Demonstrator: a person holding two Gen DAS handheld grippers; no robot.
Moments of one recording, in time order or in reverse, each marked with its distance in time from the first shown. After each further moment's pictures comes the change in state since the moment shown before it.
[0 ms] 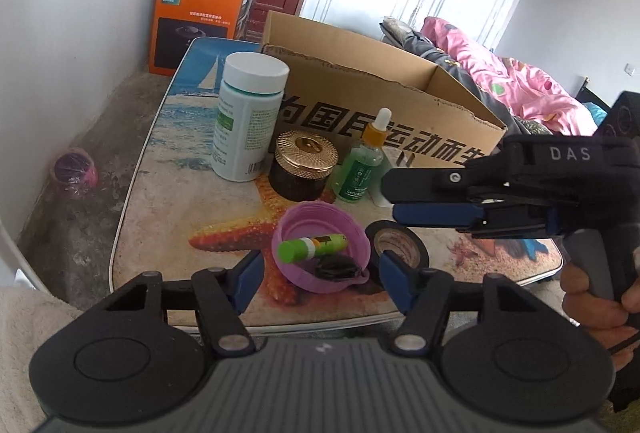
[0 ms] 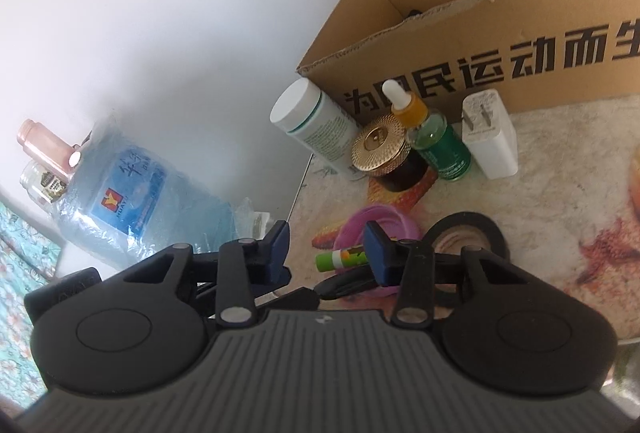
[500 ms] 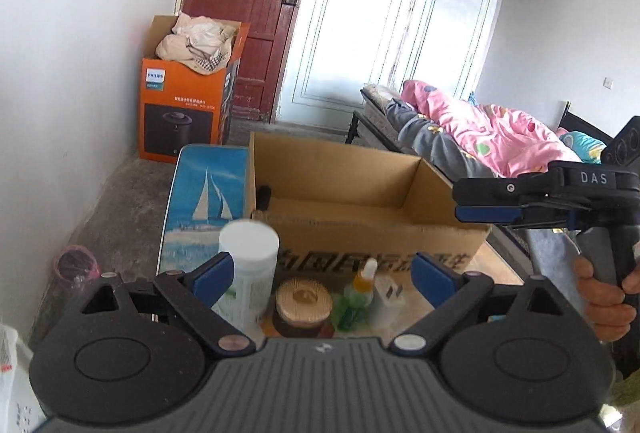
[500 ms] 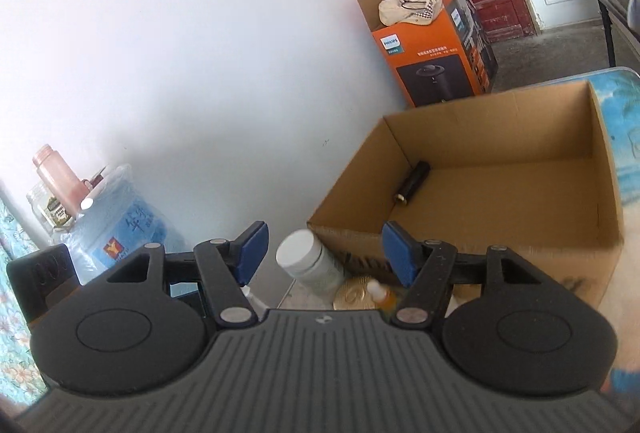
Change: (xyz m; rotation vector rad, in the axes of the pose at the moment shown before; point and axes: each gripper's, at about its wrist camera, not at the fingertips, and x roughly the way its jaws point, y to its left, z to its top) left arm -0.027 -0.012 0.080 0.074 -0.175 -0.002; right arm -0.087 0.027 0.070 -0.247 -0.202 -0.056
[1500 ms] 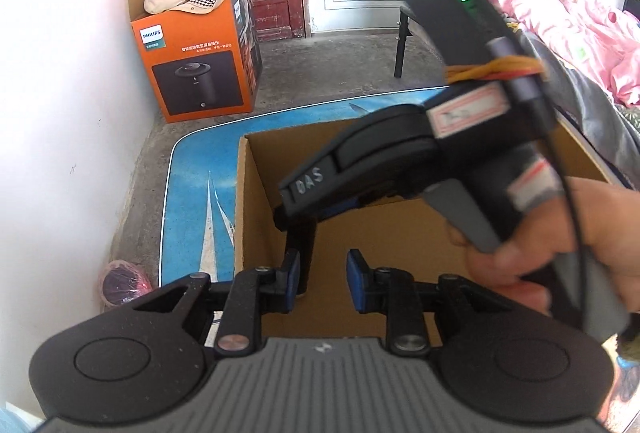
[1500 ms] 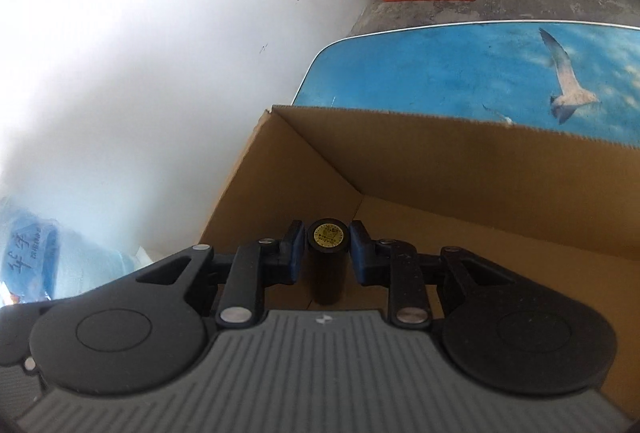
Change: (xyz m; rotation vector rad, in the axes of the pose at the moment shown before) left arm 0.222 0.001 0.117 0.188 0.321 0.217; right arm 0.328 -0.084 0.144 0.047 0.405 -0.111
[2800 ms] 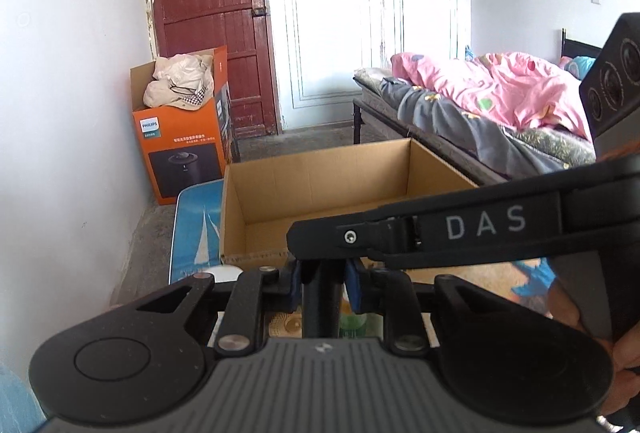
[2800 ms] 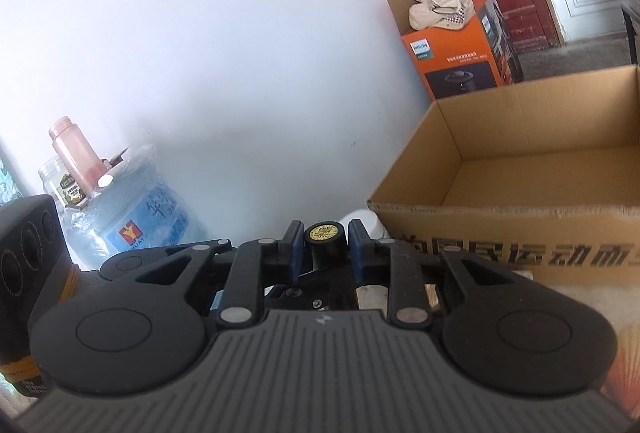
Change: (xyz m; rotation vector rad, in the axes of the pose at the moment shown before) left arm -0.175 -0.052 -0.134 0.064 -0.348 -0.052; right arm -0.230 0.100 -0.254 -0.157 -0.462 0.165
